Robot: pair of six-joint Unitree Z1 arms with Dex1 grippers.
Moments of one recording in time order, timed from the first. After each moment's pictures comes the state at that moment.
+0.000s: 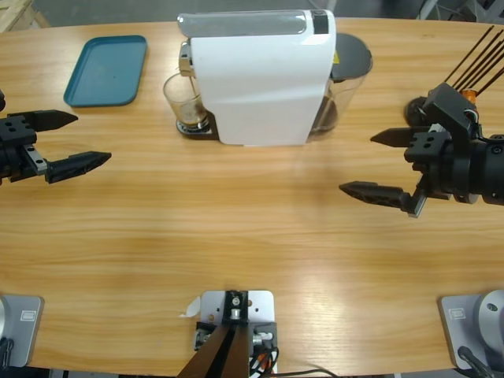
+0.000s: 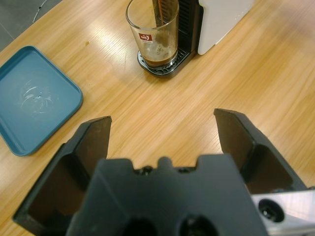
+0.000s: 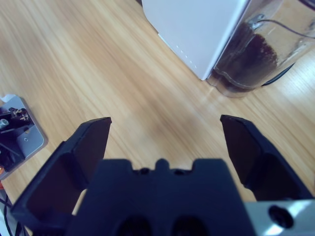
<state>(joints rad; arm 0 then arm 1) -0.57 1.17 -0.44 -0.12 -0.11 0.21 0.69 1.22 -0.58 0.13 0.19 -0.13</state>
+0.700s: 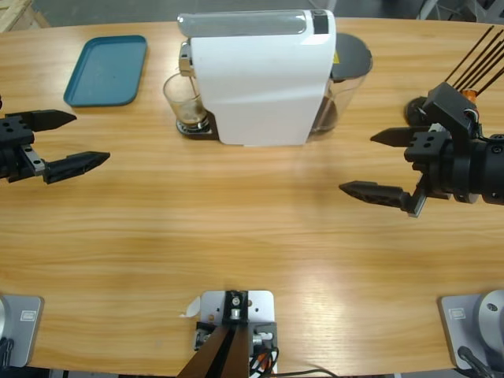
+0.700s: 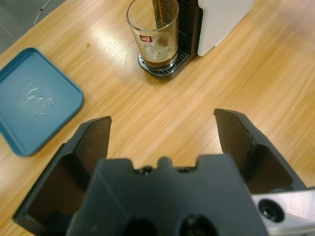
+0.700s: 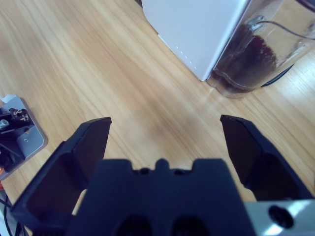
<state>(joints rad) -0.57 1.15 -0.43 -0.13 -0.11 0.21 0.69 1.22 -0.58 0.13 0.19 -0.13</state>
